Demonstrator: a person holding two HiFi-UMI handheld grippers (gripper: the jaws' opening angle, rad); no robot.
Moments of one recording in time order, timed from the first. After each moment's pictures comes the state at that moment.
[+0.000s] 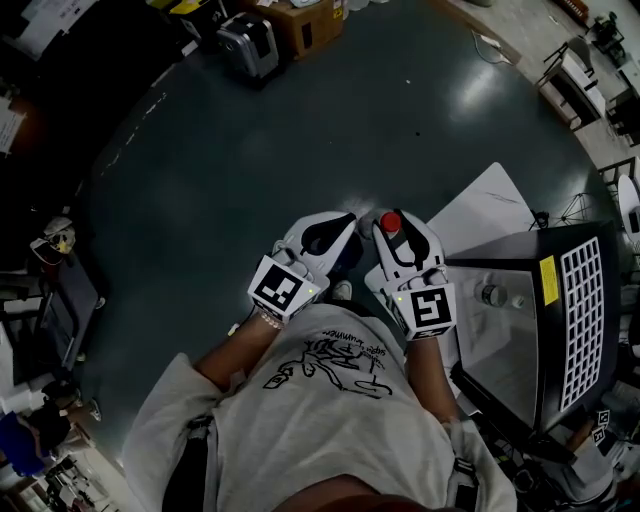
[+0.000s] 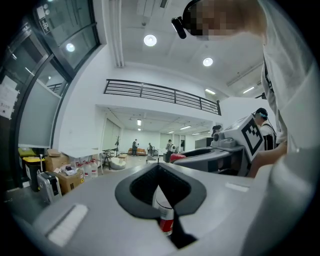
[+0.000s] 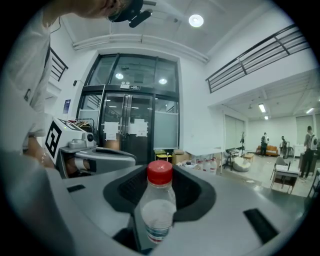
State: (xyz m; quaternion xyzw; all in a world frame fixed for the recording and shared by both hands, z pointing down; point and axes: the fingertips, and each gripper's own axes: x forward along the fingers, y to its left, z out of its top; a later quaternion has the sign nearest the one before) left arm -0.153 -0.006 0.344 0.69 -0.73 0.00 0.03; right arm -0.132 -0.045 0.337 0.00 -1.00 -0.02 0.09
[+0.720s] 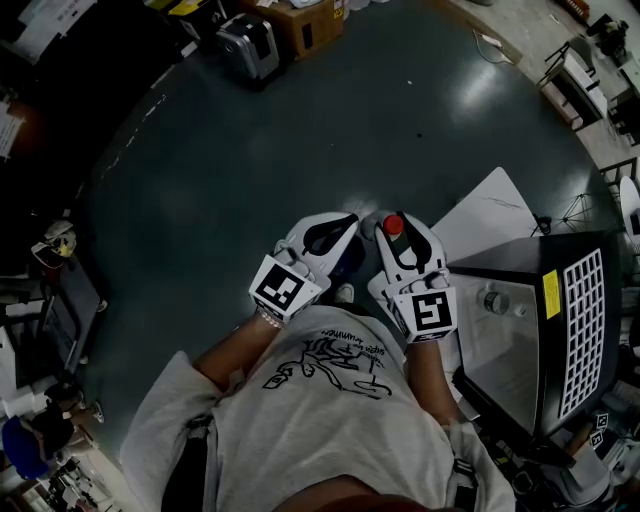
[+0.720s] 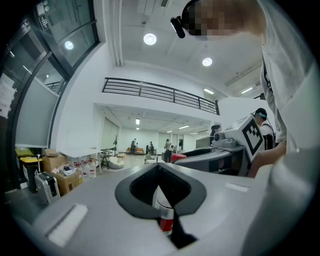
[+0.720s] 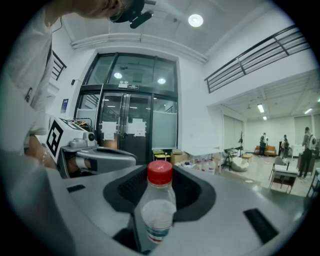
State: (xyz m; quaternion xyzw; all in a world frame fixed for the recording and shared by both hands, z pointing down) left arm -0.175 -0.015 0.346 0.70 -0.72 0.00 0.03; right arm -0.151 -0.054 0.339 0.00 -1.00 -0.03 0.09
